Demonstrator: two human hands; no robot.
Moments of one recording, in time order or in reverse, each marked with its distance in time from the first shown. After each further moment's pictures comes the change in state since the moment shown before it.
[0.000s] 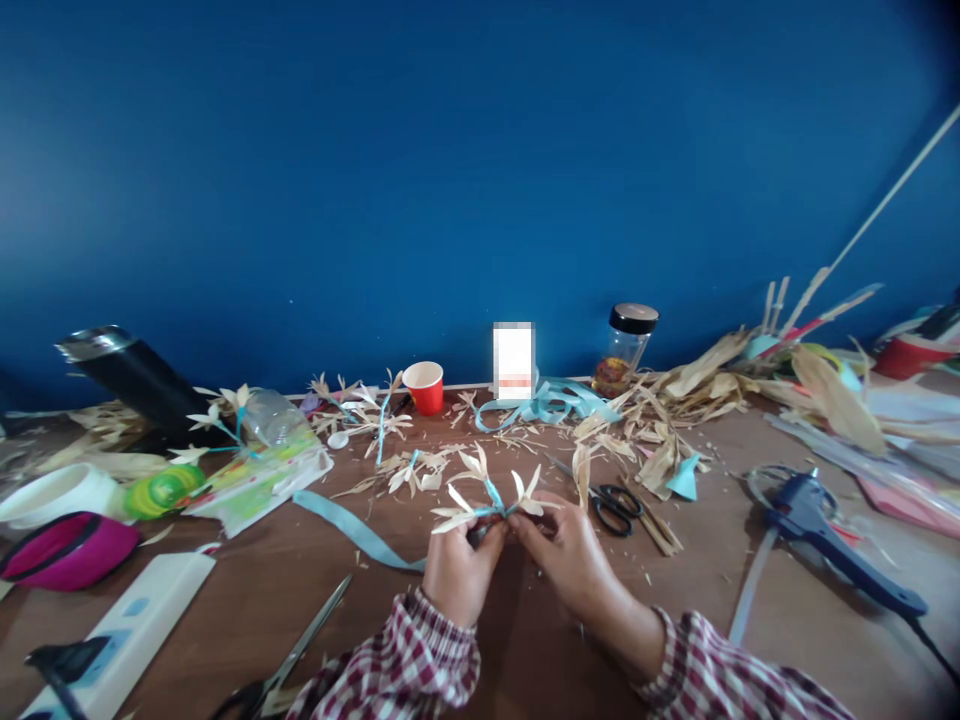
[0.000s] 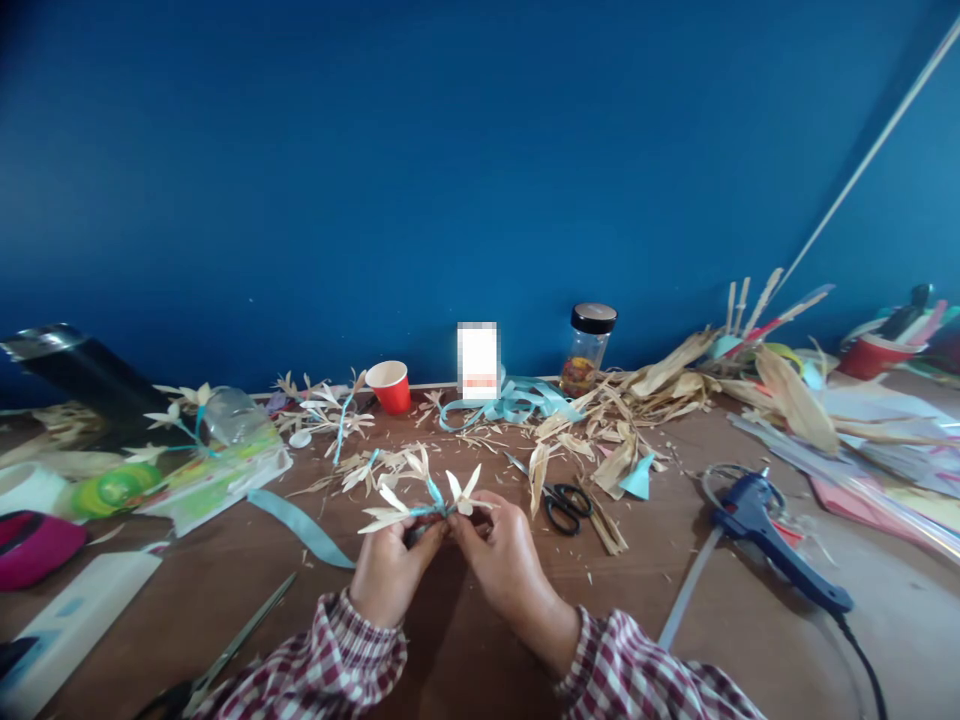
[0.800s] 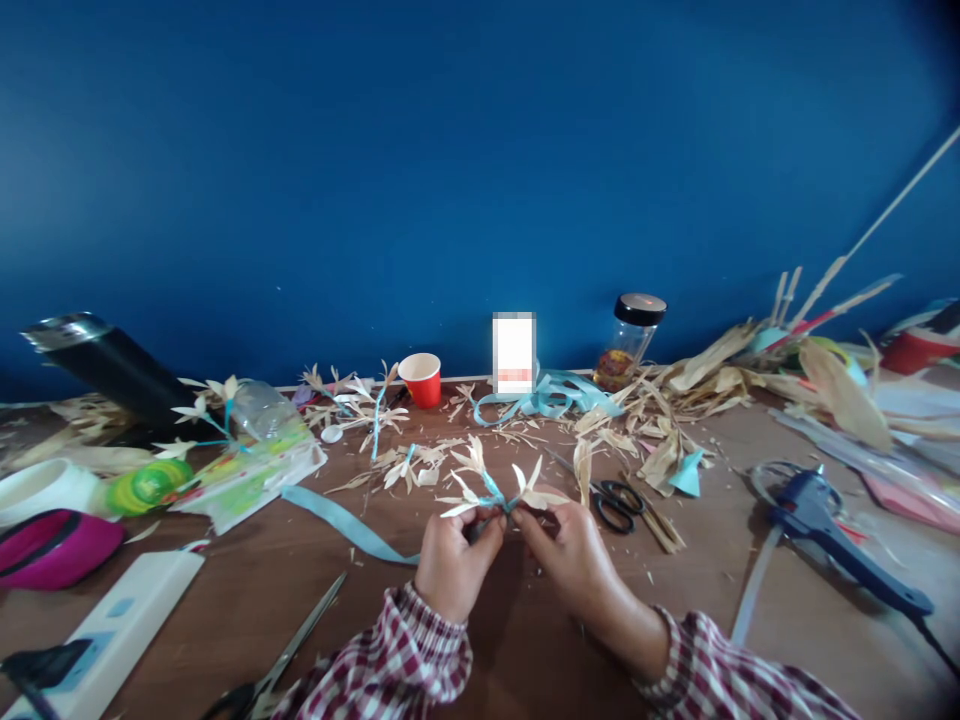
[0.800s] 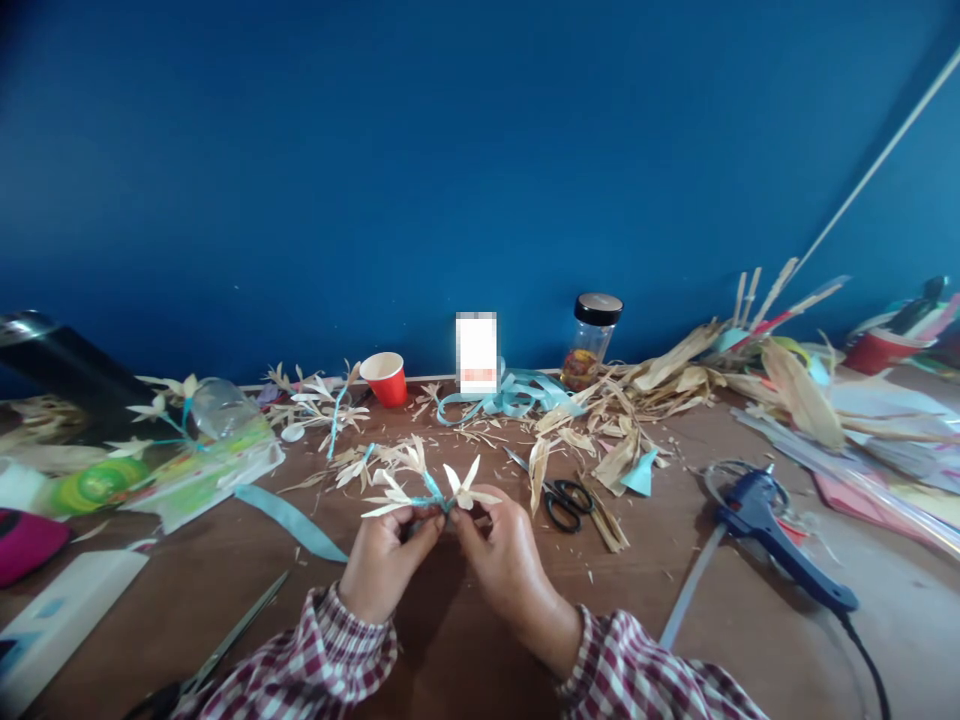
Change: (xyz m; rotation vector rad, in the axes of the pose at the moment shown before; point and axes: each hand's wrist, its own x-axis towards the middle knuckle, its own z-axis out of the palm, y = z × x) left_hand 0.006 0.000 -0.004 -0.151 -0.077 0.033; right_hand 0.001 -0.006 -0.005 -0.141 0.020 -0.040
